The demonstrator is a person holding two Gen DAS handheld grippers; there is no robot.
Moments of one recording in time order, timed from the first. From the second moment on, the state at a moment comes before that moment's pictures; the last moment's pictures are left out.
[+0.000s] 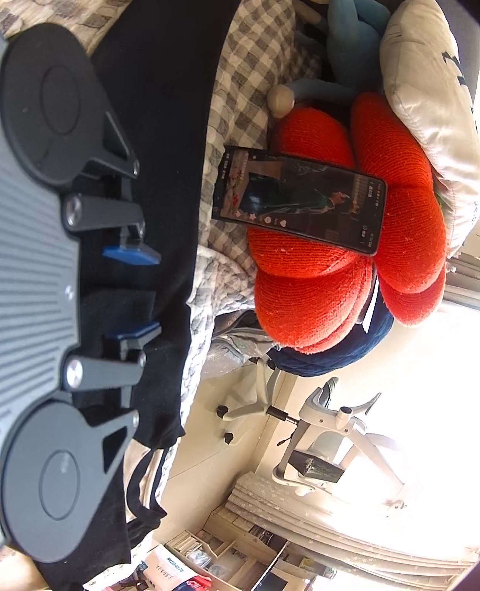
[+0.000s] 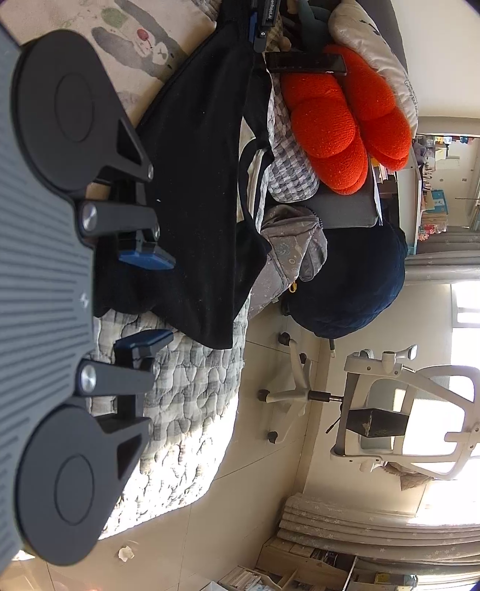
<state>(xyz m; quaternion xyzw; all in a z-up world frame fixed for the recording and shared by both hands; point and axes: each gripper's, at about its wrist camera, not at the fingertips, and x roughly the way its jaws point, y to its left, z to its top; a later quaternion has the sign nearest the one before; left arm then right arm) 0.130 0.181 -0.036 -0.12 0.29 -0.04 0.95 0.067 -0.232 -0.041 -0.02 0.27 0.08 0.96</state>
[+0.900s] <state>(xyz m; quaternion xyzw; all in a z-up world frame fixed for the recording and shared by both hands) 0.078 0.357 -0.070 -0.21 0.27 0.24 0.91 0.061 -0.202 -0.031 -0.04 0.29 0.07 0.95</state>
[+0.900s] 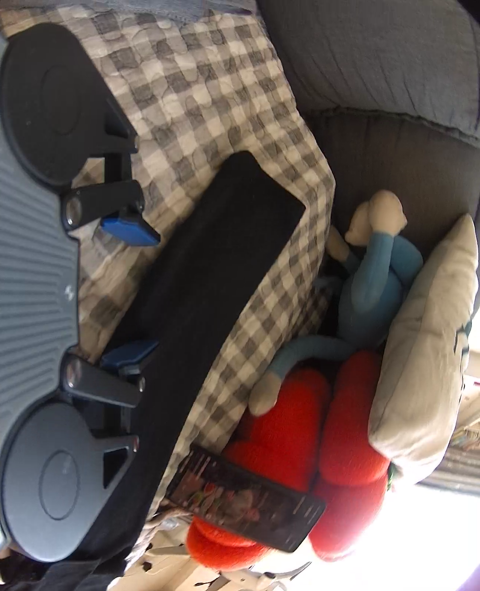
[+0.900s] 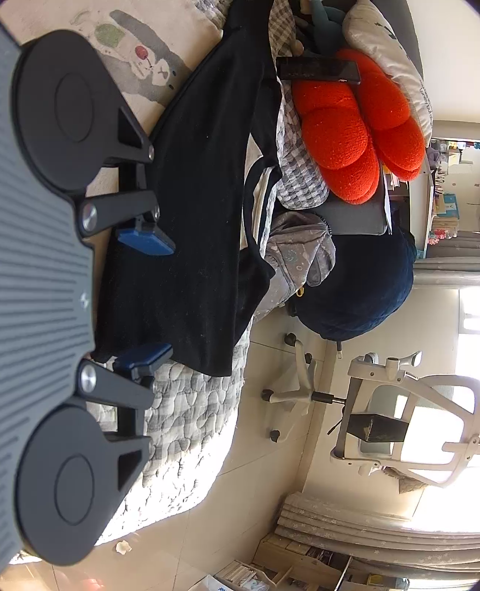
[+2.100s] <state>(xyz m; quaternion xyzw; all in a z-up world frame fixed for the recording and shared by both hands) 0.086 0.297 0.025 -0.29 0.08 0.10 0.95 0.068 -0.174 0.002 -0.03 0.26 0.08 0.96</state>
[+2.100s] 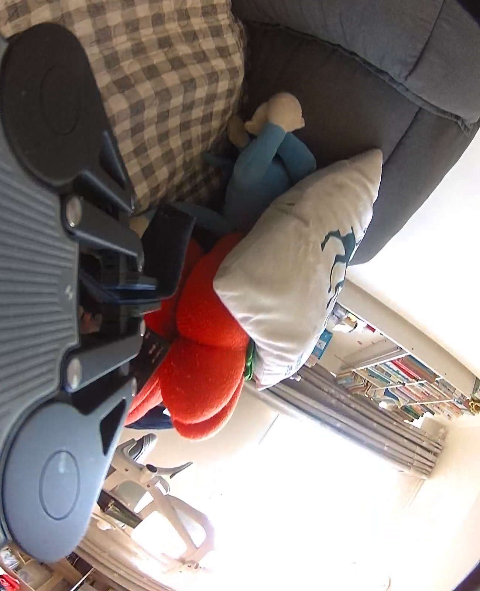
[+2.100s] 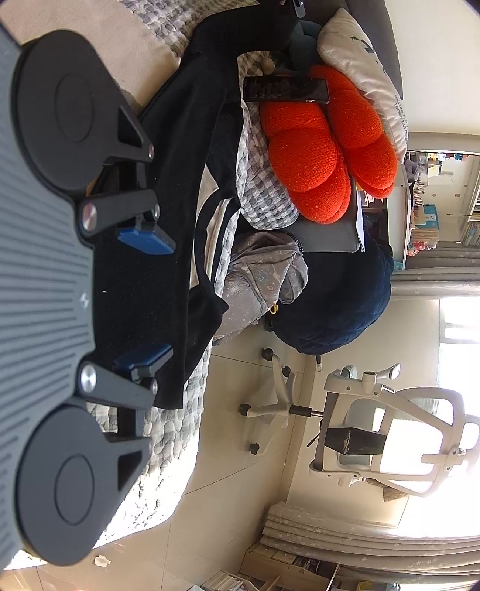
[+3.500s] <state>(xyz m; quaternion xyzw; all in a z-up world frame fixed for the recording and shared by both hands) 0.069 0.034 -0.048 -0.14 0.28 -0.29 0.91 0.080 -0.206 -0.035 0.33 0.33 0.20 0.86</state>
